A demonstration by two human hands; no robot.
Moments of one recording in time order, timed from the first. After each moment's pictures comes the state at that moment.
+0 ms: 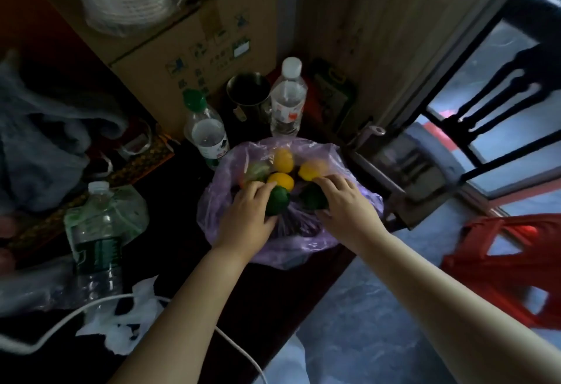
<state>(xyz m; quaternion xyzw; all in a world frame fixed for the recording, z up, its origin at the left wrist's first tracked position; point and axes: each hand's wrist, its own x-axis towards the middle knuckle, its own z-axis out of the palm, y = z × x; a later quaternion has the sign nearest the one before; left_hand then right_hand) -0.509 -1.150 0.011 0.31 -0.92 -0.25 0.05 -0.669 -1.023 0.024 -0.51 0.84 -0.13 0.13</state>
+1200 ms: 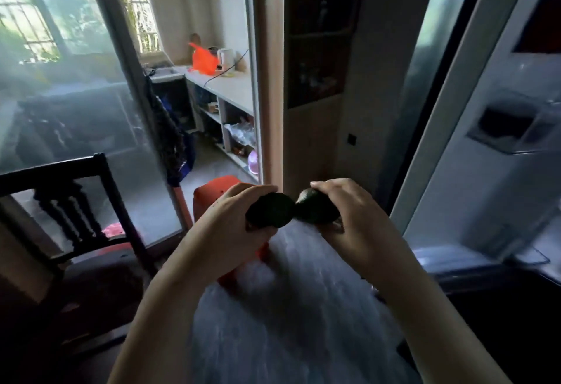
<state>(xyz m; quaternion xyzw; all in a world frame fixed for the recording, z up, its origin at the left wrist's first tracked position) -0.508 -0.617 0.295 -0.47 -0.81 -0.35 0.05 -0.380 -0.440 0.290 0.08 0.94 -0.21 -0.27</state>
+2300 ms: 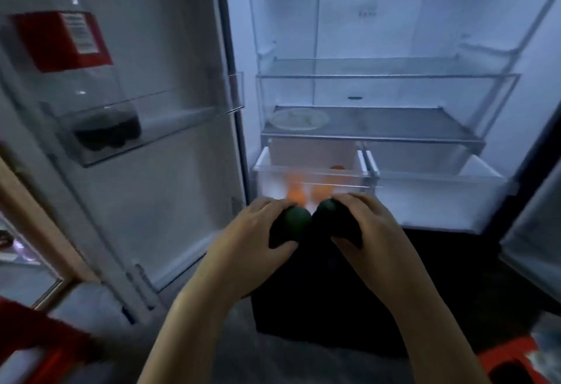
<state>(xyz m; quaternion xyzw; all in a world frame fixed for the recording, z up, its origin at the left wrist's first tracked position) -0.169 -0.319 0.290 -0.76 -0.57 -0.31 -0.09 0.034 -0.290 0.278 0.47 0.80 -0.10 -0.36</state>
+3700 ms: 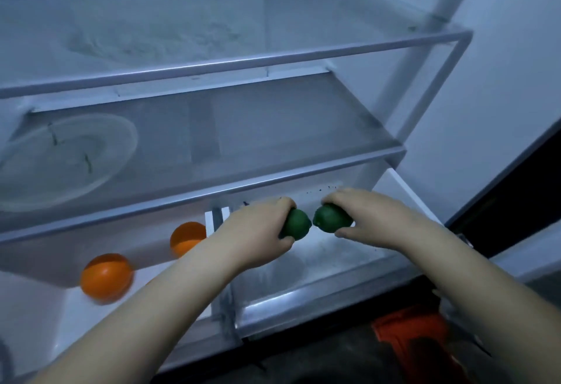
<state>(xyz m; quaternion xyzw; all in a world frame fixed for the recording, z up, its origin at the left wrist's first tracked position) 0.093 0.186 0.212 -0.88 -0.44 -0.01 -0.17 0.311 0.160 0.209 0.63 0.76 -0.16 0.02</state>
